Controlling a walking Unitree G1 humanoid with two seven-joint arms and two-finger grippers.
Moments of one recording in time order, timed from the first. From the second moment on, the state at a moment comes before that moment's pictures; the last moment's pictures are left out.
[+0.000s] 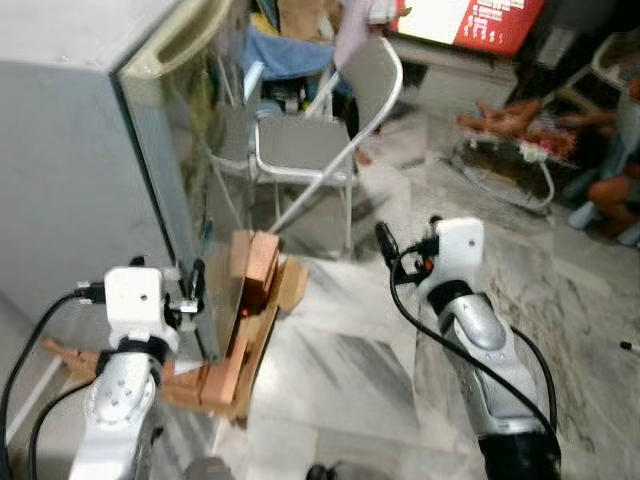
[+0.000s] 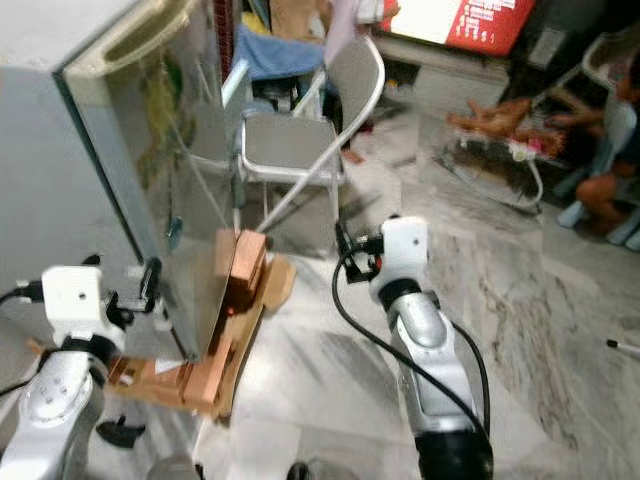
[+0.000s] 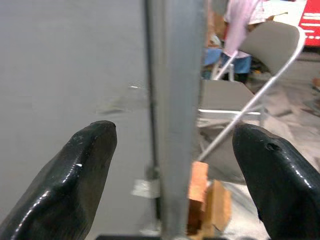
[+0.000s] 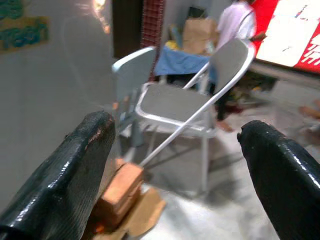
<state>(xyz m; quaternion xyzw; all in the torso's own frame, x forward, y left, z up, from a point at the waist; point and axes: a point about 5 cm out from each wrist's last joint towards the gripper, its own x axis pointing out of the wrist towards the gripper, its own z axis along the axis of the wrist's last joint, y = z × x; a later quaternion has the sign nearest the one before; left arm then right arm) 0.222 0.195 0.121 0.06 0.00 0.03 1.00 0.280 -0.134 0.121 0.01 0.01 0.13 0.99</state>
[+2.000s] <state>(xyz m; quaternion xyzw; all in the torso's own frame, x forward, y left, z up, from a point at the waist) 0.271 0.229 0.151 0.10 -0.03 0.05 0.99 0.270 -0.124 0.118 0.02 0.04 0.15 0.99</state>
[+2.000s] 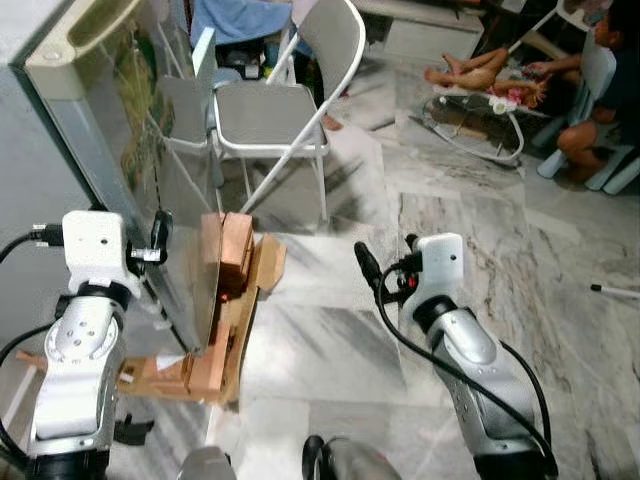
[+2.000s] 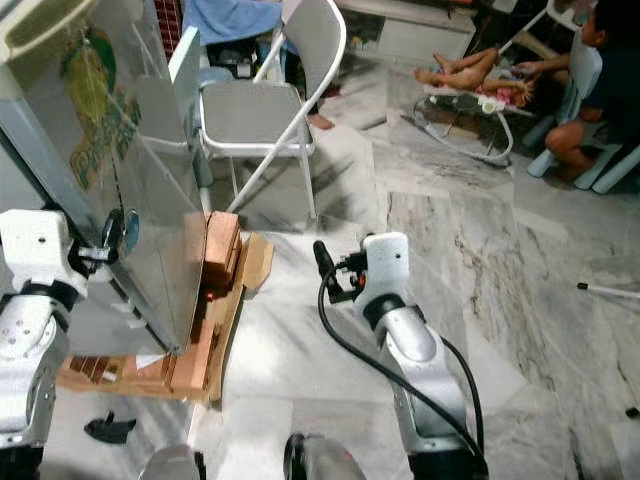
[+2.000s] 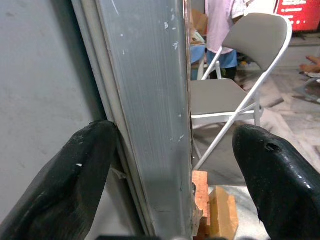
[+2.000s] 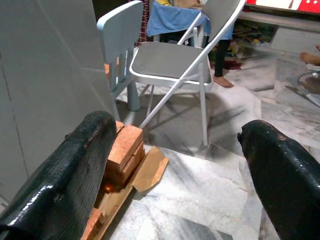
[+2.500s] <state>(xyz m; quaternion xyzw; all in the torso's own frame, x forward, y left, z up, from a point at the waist) 0.309 0.093 0.175 0.09 -0.08 -0.26 0.96 0.253 -0.138 0.095 0.02 0.11 0.13 0.98</state>
